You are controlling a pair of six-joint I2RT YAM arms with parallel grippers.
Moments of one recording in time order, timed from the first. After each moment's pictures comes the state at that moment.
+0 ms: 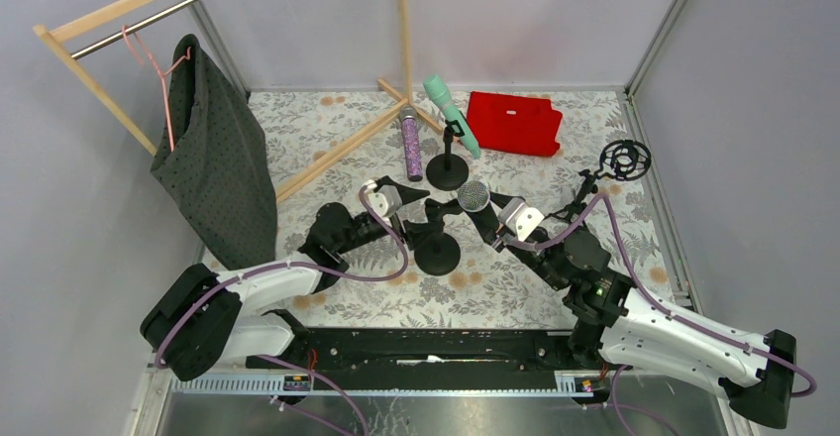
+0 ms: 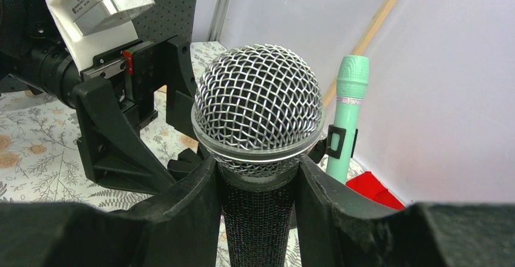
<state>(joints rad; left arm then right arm) -0.69 1.22 0.41 0.95 0.50 -0.02 1.03 0.69 0.54 0.32 0.19 -0.40</state>
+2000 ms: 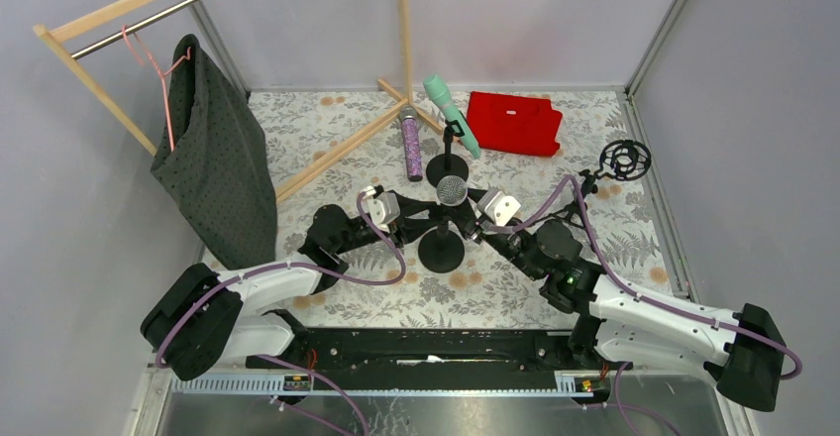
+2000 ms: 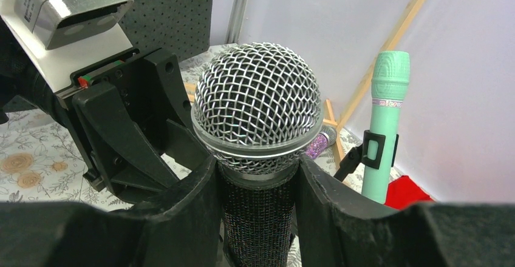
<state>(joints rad) -0.69 1.22 0.40 1.01 0.60 0.01 1.03 0.89 0.54 0.52 0.16 -0.31</state>
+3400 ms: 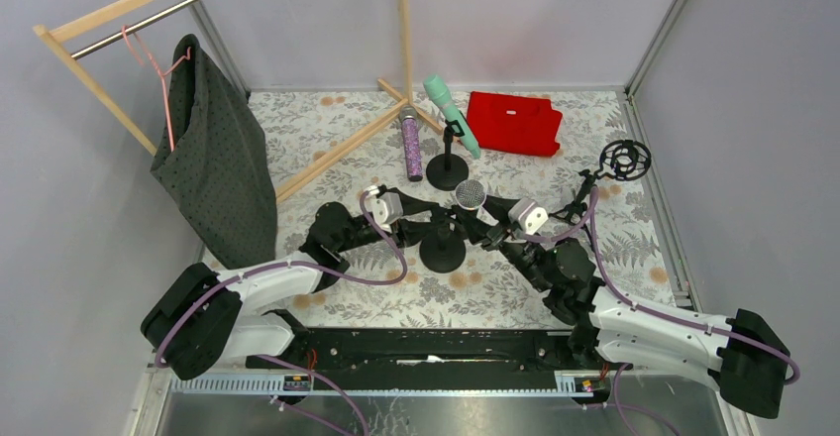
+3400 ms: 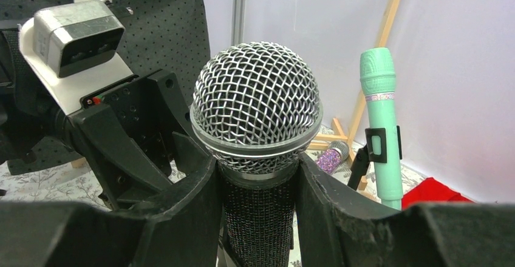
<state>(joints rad) -0.70 1.23 0.42 0.98 0.62 0.02 1.01 0.83 0.34 0.83 0.19 -0.17</state>
